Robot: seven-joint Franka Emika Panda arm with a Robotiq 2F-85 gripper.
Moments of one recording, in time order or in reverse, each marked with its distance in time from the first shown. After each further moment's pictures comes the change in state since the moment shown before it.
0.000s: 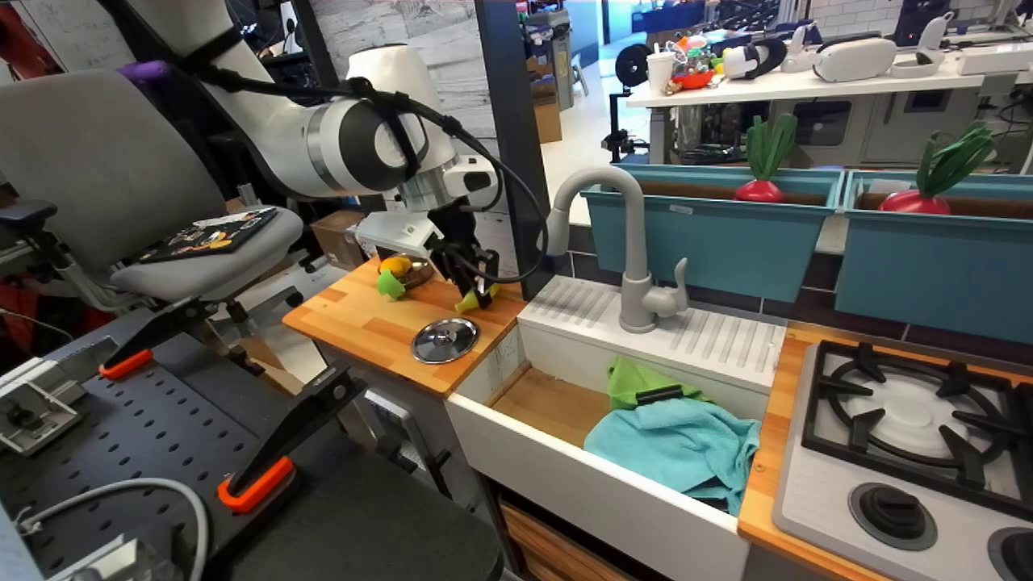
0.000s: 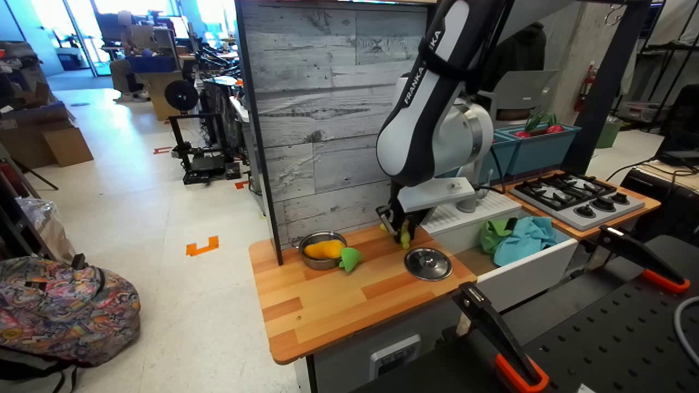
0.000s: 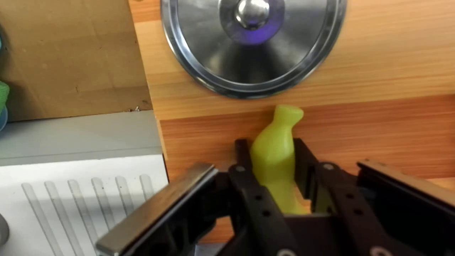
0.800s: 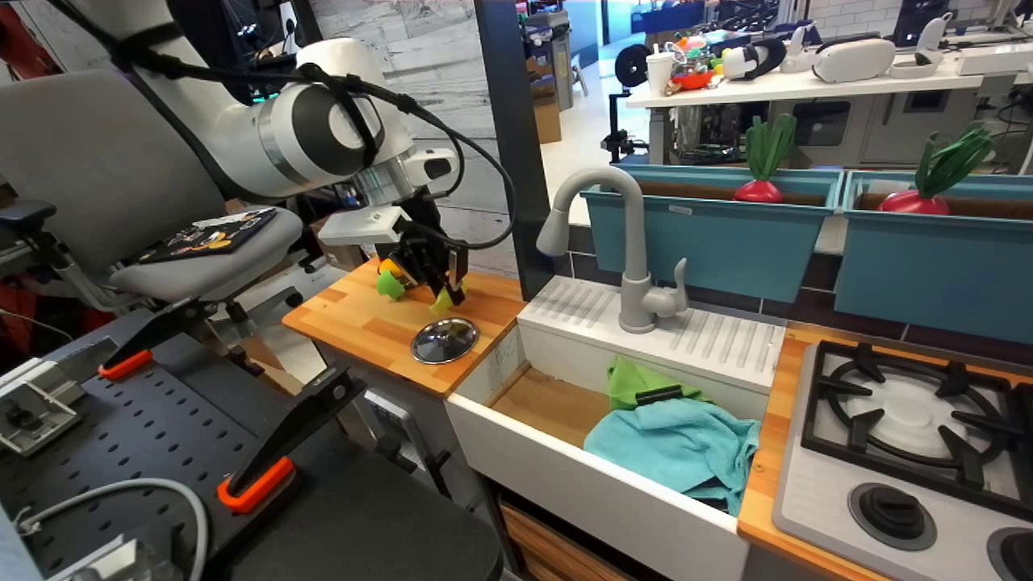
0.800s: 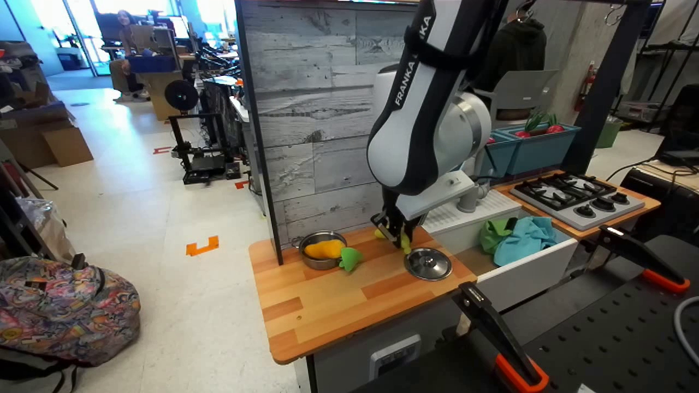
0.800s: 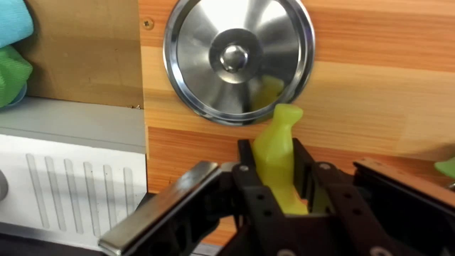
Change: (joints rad) arm 0.174 -0.084 -0.108 -0.132 -0.051 0.010 -0.021
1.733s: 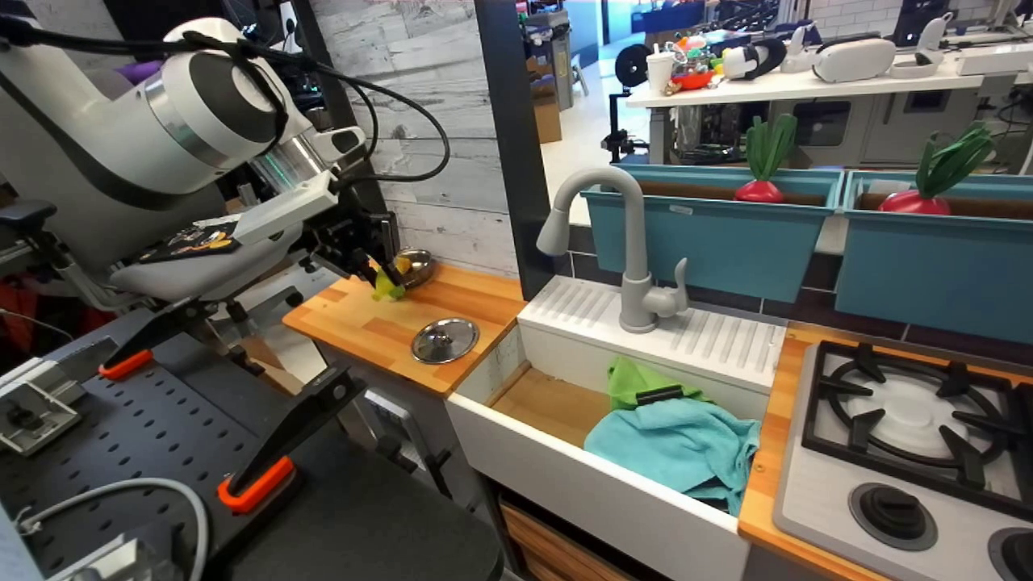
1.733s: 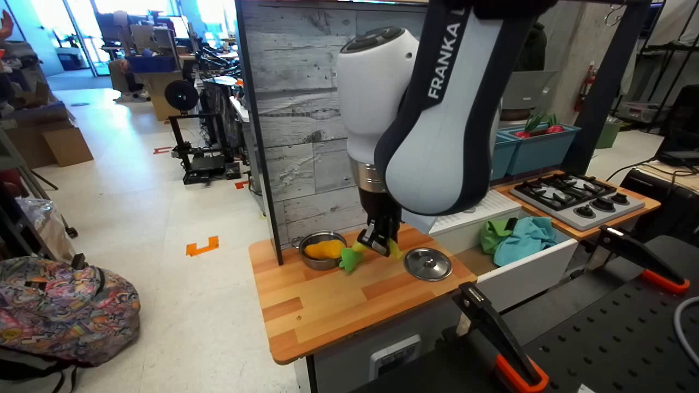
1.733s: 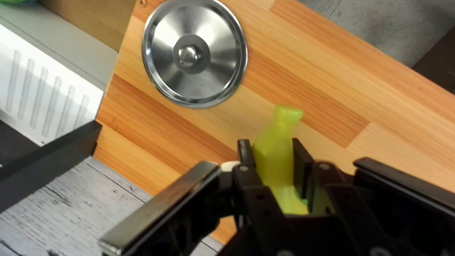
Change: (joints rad) arm 0.256 -0.162 -0.121 -0.256 -0.271 0.131 -0.028
